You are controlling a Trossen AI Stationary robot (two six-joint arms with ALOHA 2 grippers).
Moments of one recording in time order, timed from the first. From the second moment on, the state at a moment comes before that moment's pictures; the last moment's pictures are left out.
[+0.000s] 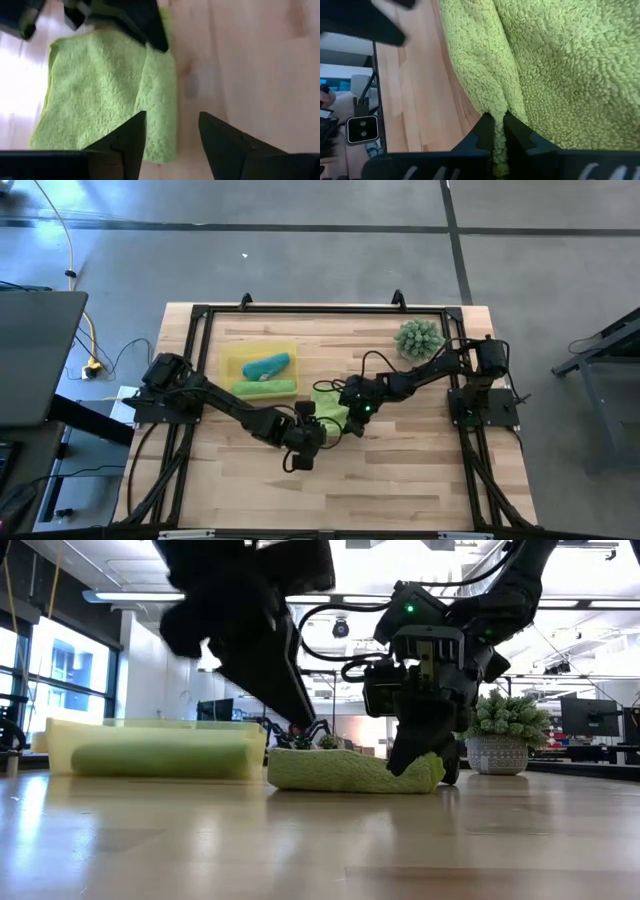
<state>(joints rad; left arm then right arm) -0.26 1.88 1.20 -0.38 -0.38 -0.17 -0.02 1.84 0.79 0.16 -0.53 0.63</state>
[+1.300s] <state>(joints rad) -0.08 1.87 0.88 0.06 0.21 -0.57 0.04 1.76 0.79 0.13 -0.38 0.19</state>
